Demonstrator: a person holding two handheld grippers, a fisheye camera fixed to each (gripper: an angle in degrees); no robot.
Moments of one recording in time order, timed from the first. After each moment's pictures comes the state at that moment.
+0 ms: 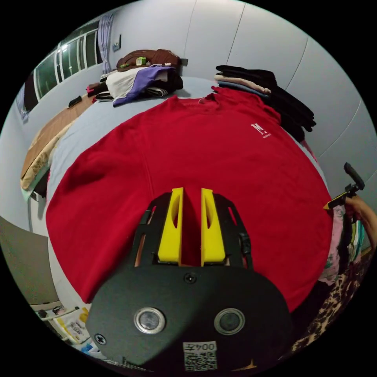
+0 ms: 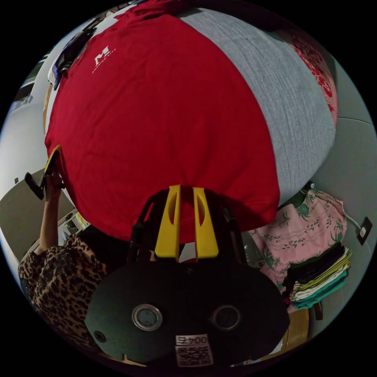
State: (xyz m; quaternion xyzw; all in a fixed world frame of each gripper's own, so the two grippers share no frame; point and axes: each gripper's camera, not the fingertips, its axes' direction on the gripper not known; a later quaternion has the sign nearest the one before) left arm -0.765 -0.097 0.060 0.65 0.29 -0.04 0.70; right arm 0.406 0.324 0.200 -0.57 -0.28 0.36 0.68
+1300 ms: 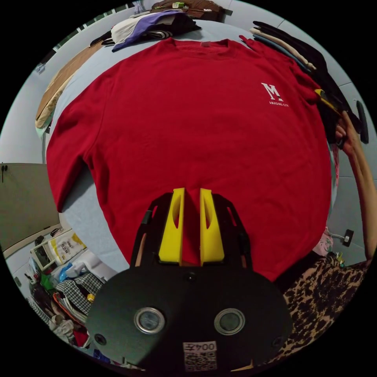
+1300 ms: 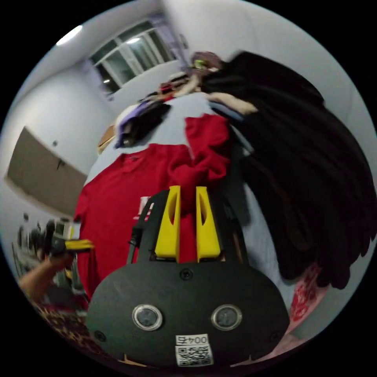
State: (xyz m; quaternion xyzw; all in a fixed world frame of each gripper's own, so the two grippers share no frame) left arm -0.594 -0.282 0.048 0.42 0.33 -0.14 0.83; right arm 0.522 0.179 0.249 -0.17 -0.33 0.26 0.89
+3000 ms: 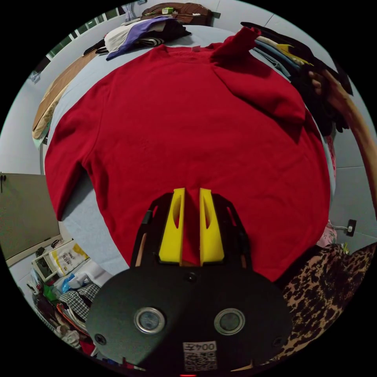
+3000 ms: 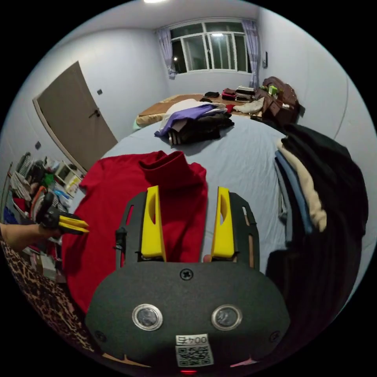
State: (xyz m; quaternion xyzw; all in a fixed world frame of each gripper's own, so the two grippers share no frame) left arm -0.561 -0.316 0.113 0.46 0.31 -0.12 0.82; right arm 0.444 0.051 0.213 -0.11 -0.38 0.07 0.92
